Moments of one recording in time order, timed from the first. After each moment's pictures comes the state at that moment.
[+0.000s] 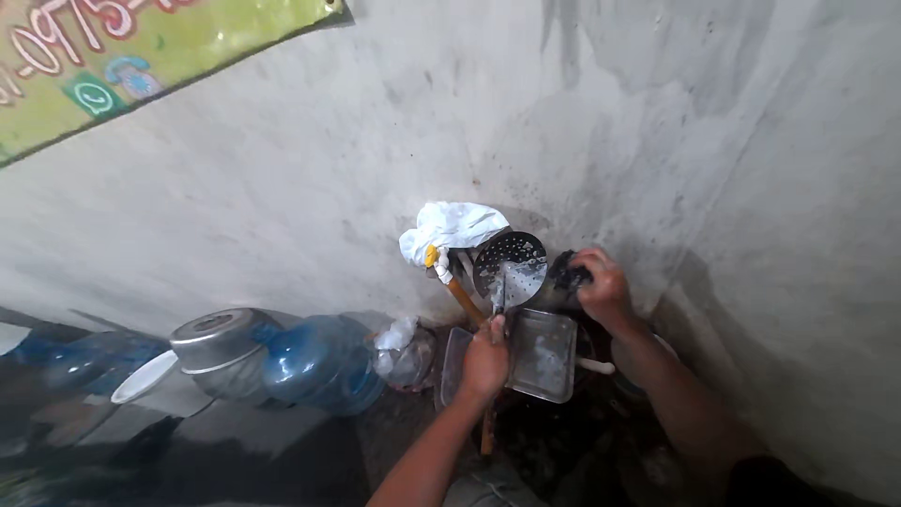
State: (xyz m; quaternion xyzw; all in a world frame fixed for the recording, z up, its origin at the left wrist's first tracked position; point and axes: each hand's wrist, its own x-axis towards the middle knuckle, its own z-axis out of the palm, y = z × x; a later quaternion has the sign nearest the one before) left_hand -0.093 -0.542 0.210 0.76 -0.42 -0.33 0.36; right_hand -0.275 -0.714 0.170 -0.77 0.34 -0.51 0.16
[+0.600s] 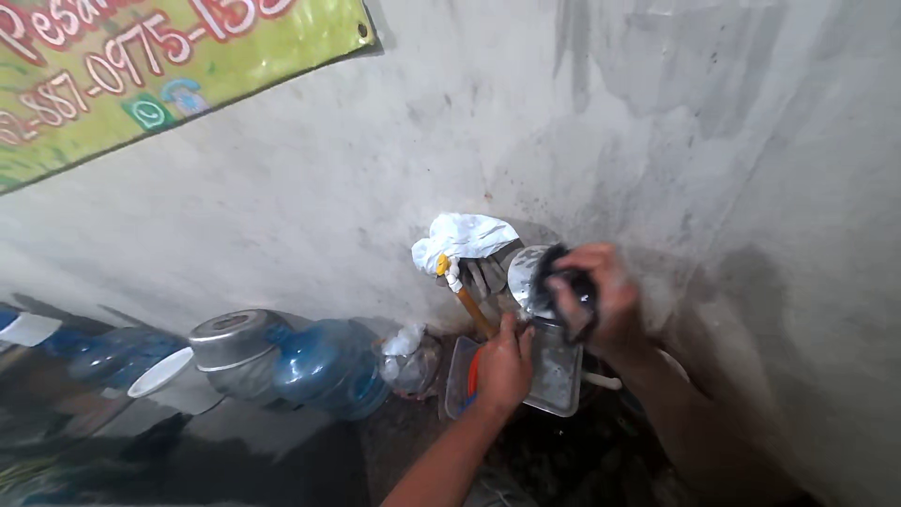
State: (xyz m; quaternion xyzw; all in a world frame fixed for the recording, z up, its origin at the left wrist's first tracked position) left_hand -0.120 -0.534 0.237 0.77 -0.57 -0.12 0.27; right_hand -0.264 -0.639 0.263 -0.76 0.20 -0.61 0.09
